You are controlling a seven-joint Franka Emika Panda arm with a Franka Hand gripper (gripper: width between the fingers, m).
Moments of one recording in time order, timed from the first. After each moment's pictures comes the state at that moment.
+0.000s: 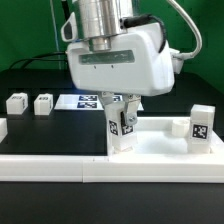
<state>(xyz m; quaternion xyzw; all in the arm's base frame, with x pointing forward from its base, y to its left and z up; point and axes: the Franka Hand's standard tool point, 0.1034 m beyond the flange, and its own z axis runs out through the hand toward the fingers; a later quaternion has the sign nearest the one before) 0.620 -0.001 0.071 -0.84 0.54 -0.02 0.10</state>
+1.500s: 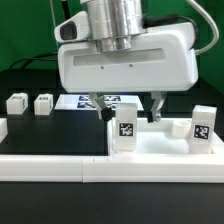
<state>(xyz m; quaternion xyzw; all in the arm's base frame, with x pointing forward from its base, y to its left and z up) 0.620 0.010 0.070 -0.97 0.22 -0.03 0.08</state>
